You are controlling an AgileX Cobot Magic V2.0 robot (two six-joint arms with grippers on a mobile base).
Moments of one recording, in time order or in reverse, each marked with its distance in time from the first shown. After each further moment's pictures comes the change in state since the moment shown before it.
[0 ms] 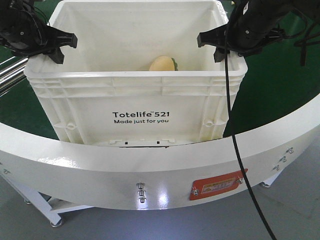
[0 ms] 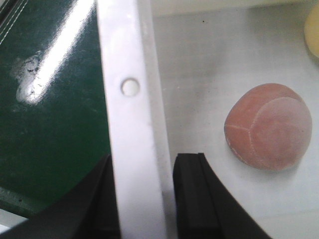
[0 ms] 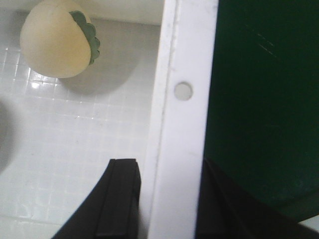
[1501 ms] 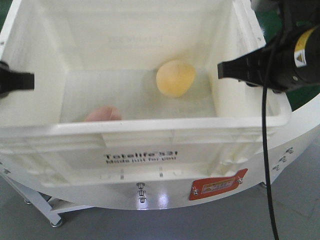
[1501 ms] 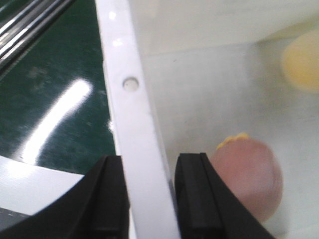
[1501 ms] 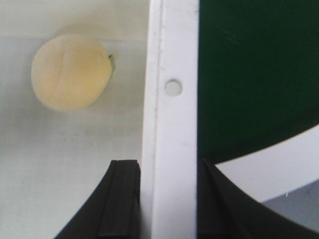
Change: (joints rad) left arm -0.255 -0.781 0.644 0.194 -0.240 -0.275; right arm 0.312 -0.601 0.548 -0.352 -0.106 0.451
